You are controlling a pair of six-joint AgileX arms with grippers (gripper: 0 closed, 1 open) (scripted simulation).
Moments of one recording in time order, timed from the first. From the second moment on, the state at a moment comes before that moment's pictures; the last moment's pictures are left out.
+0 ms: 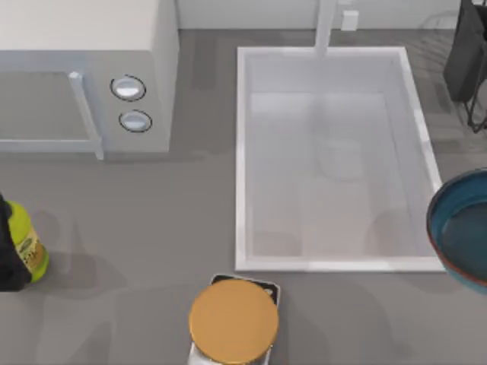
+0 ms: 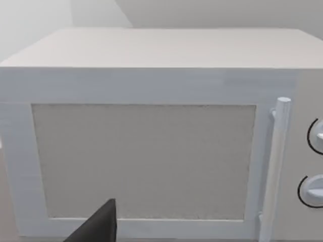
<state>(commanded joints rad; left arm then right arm) 0.00 0.00 0.00 0.00 0.00 0.00 0.13 1.39 1.23 -1.35 0.01 0.14</state>
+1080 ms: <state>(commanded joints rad) 0.00 0.00 0.00 0.00 0.00 0.00 0.36 1.57 1.07 -0.41 0.32 0.09</state>
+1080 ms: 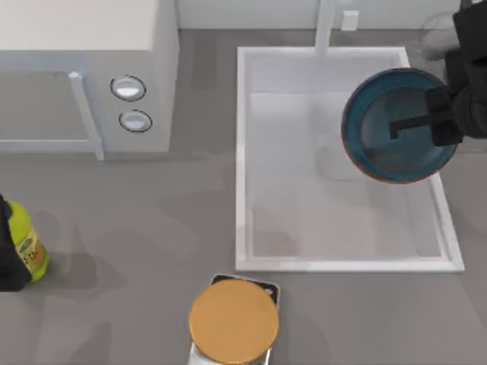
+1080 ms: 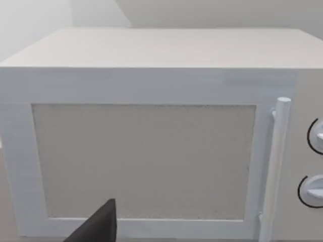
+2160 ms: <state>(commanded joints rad) 0.00 0.00 0.00 0.00 0.00 0.00 0.65 1.60 0.71 0.88 0.68 0.02</state>
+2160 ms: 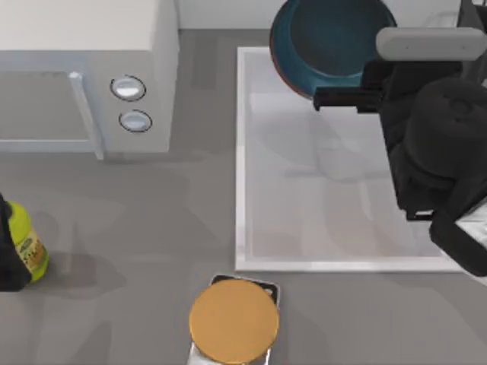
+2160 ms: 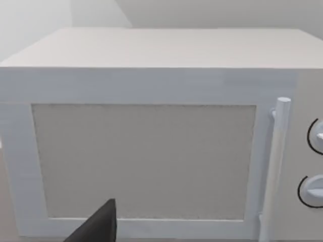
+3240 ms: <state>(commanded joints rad) 0.00 0.00 0.00 0.00 0.00 0.00 0.65 2.22 0.61 1.61 0.69 0.02</state>
